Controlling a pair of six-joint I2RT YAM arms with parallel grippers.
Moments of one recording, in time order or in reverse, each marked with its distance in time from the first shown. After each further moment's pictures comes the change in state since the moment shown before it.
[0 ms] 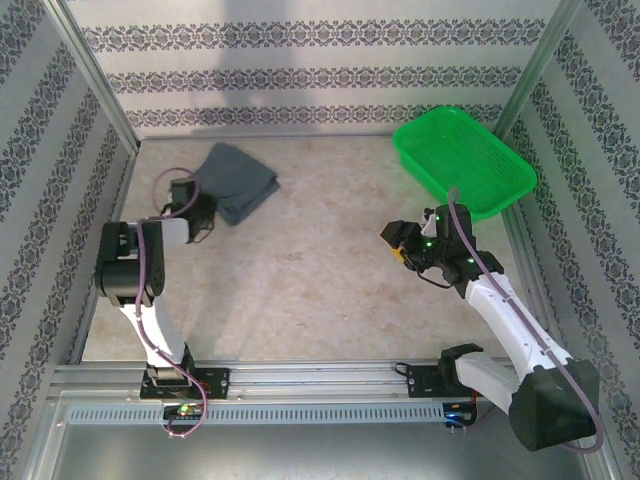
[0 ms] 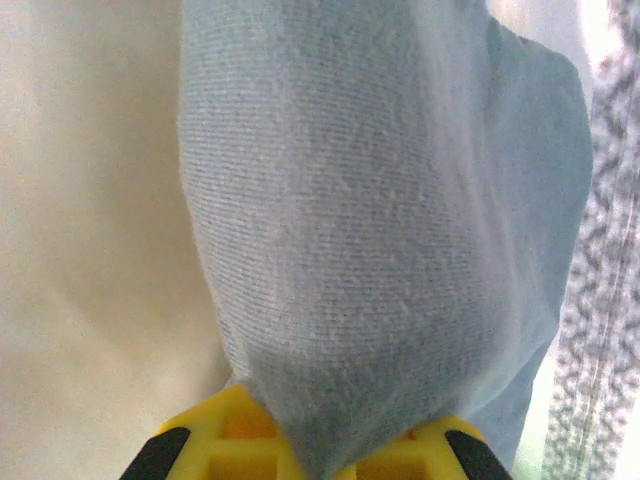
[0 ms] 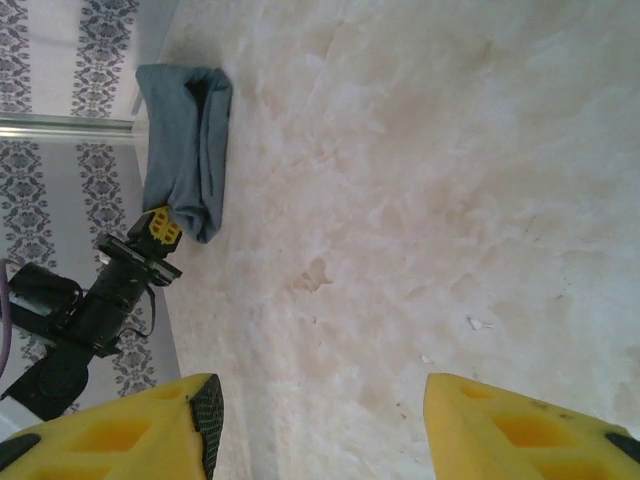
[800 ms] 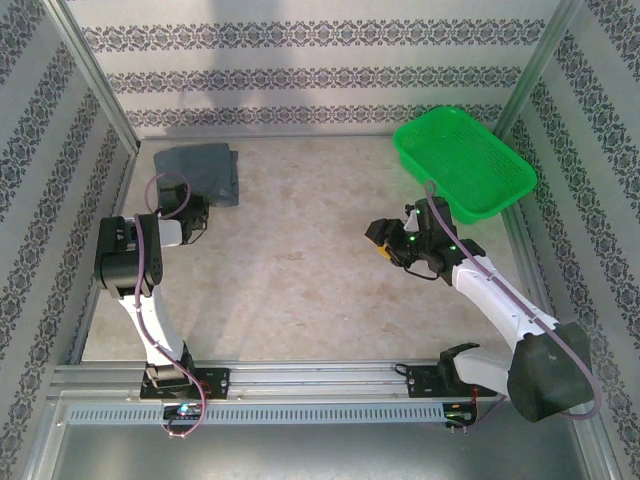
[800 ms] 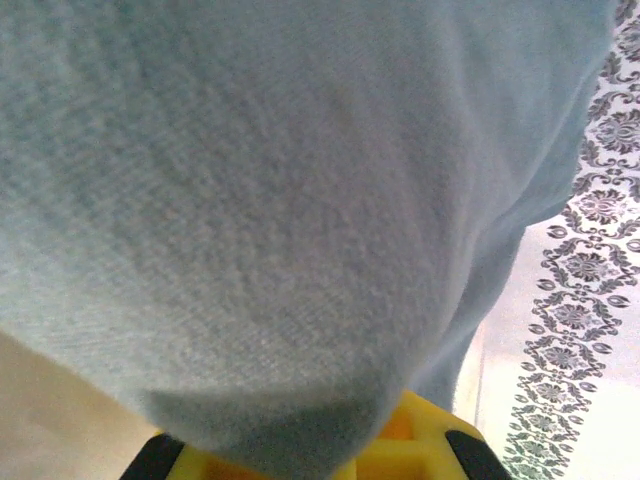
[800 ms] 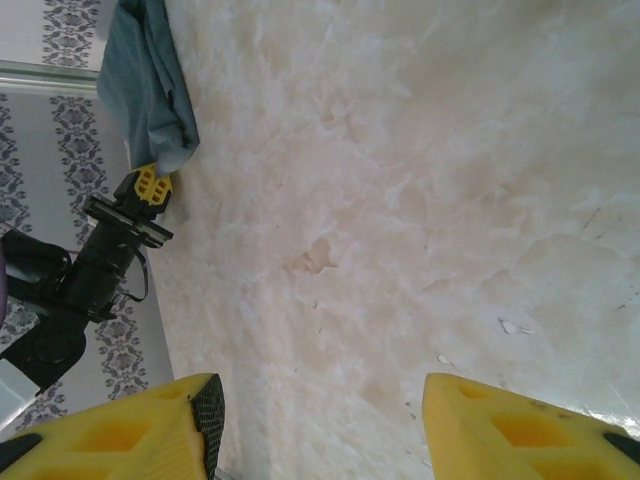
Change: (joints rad) left arm 0.025 0.072 0.006 0.133 0.079 -0.034; right arm 0.080 0.137 0.042 0.065 -0.005 -0.005
